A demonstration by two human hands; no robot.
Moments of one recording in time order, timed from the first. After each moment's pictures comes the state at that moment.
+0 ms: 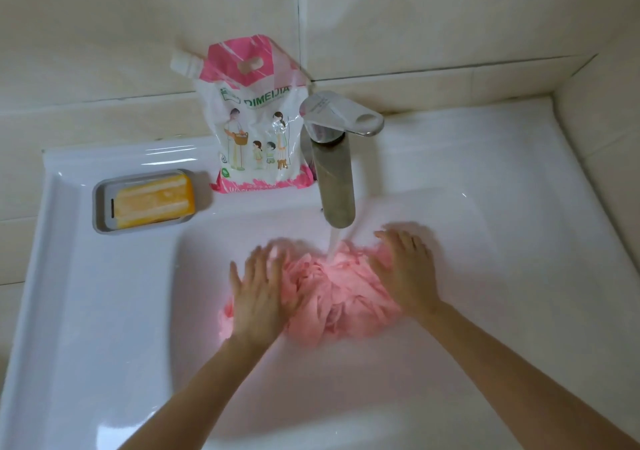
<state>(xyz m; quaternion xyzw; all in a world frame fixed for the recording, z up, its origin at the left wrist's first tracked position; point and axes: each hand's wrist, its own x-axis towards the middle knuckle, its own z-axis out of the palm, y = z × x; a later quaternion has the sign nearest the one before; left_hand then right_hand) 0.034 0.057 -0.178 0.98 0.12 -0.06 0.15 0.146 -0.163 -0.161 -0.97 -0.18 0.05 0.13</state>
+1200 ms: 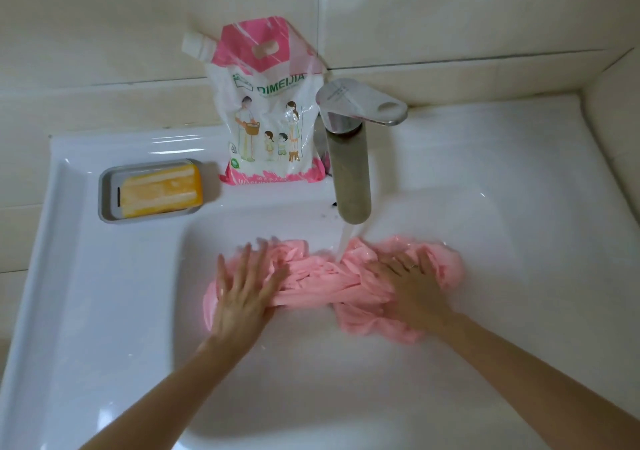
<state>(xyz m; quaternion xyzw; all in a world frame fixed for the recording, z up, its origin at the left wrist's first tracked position) 0.007 0.097 -0.197 1.00 -0.01 -0.08 0.04 0.138 -0.186 -0.194 -0.92 -0.36 0.17 0.00</state>
